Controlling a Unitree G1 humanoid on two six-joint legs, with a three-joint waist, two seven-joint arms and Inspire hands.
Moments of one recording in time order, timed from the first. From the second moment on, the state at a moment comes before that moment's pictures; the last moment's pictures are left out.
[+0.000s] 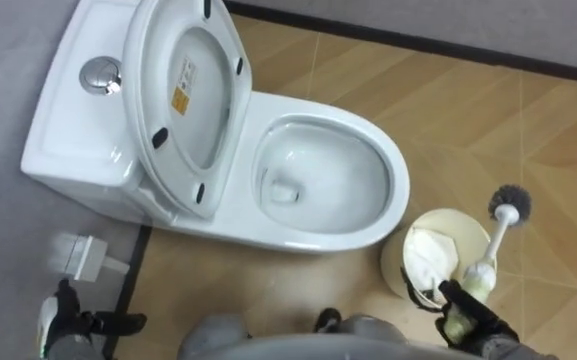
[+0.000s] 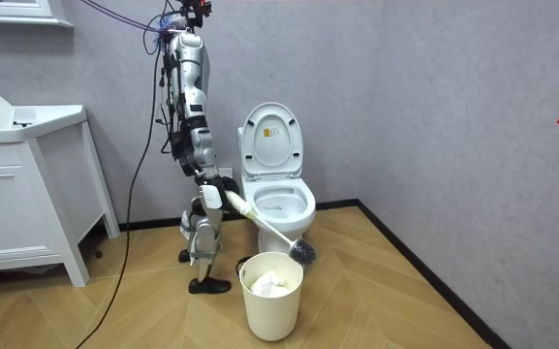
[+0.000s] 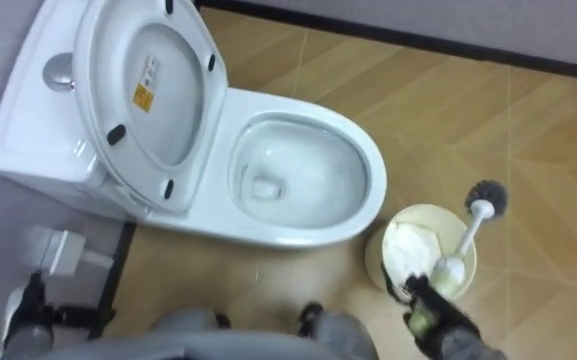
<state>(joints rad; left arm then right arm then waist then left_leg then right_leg) 0.28 0.29 0.04 0.88 0.00 -0.02 0.35 0.06 -0.32 0.05 1.32 1.15 0.08 0.12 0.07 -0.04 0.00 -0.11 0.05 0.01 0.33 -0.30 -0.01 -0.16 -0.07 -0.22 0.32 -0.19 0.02</state>
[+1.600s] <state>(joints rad) 0.39 0.30 -0.03 0.24 0.77 -0.20 0.70 0.06 -0.26 0.10 1.24 0.61 -0.05 0.16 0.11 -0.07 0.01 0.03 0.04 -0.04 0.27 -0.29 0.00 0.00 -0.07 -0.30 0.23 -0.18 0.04</state>
